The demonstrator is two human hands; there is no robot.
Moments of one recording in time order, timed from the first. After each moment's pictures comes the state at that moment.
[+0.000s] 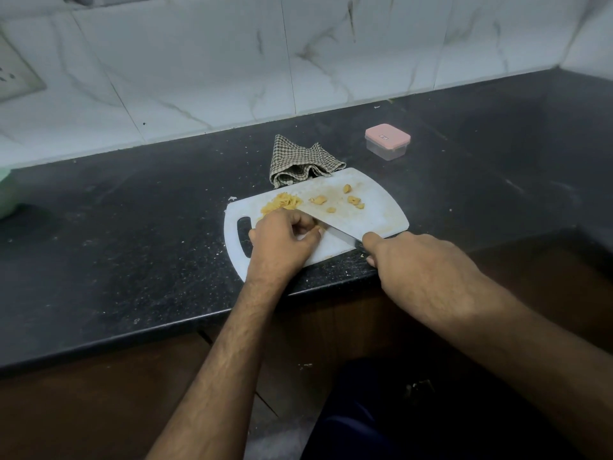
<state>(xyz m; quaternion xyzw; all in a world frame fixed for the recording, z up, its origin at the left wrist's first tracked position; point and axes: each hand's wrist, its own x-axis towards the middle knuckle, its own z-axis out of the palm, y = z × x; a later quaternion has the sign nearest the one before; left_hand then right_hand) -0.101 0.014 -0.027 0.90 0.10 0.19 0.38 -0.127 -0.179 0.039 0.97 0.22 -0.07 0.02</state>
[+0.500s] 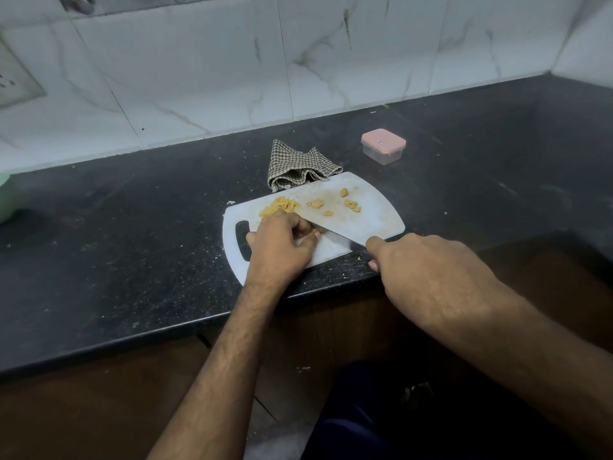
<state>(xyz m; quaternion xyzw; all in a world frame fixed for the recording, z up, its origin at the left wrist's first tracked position) -0.099 0.016 -0.028 0.92 0.11 0.19 0.32 -0.141 -0.185 0.054 0.97 0.23 -0.05 0.05</state>
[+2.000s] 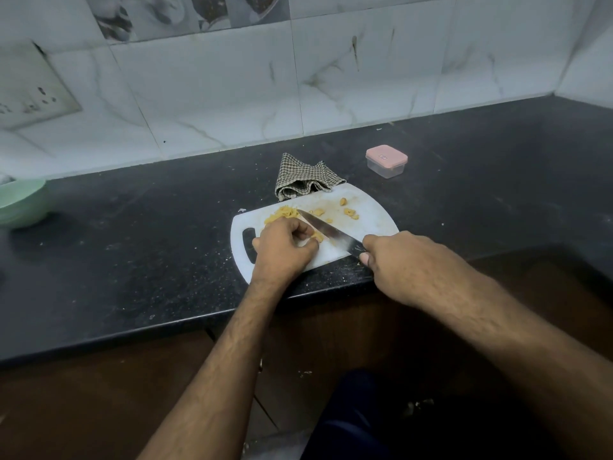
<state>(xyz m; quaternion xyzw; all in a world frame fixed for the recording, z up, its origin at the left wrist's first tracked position) -0.099 0.020 -0.031 0.90 0.11 0.20 0.36 -0.132 -0.182 0.059 0.98 0.19 -0.09 -0.02</state>
